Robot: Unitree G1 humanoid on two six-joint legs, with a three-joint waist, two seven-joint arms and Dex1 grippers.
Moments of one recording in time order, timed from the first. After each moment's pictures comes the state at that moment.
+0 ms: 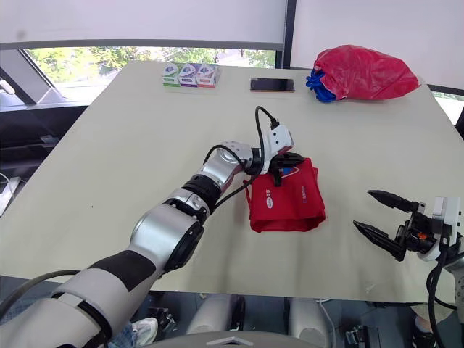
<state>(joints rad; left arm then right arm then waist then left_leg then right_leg) -1.15 0.02 -0.24 1.19 0.06 -0.15 -0.88 0.13 -0.66 -0.43 -0.02 0.68 0.06 1.33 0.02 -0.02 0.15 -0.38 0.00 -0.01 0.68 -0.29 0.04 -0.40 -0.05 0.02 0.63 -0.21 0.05</state>
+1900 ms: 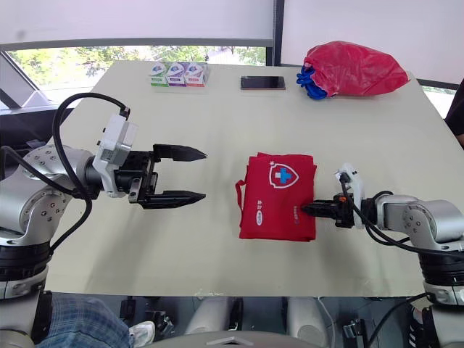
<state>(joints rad) -0.44 0.88 0.12 -0.33 -0.69 0.64 -1.26 -0.36 -0.69 -0.06 -0.12 0.80 1.22 0.81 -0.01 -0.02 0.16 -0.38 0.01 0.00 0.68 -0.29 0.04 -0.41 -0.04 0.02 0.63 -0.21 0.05</state>
